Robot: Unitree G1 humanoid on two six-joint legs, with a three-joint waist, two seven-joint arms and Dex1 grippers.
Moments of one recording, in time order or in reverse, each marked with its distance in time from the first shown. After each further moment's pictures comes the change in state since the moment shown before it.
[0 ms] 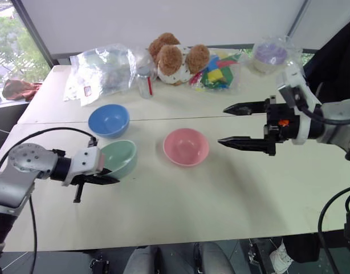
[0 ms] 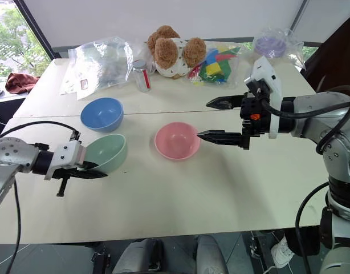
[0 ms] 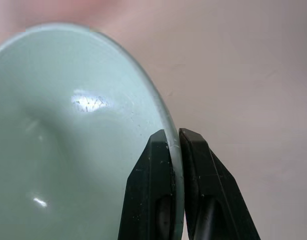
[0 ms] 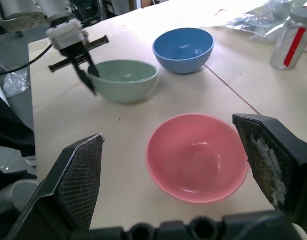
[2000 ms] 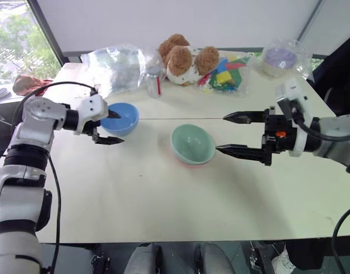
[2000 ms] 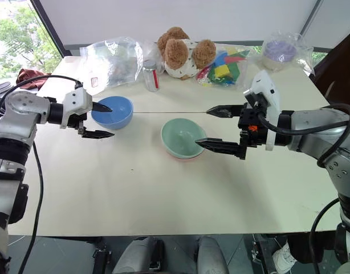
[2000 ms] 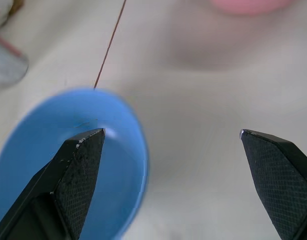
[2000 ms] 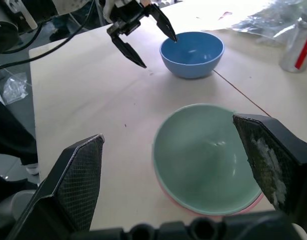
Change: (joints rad) left arm -0.644 -0.237 -0.124 0.934 0.298 -0.324 0.051; right arm 0.129 -0.078 0.022 -0.058 0.202 -0.101 -0.199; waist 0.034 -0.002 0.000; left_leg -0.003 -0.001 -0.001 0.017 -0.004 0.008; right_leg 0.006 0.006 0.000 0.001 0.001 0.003
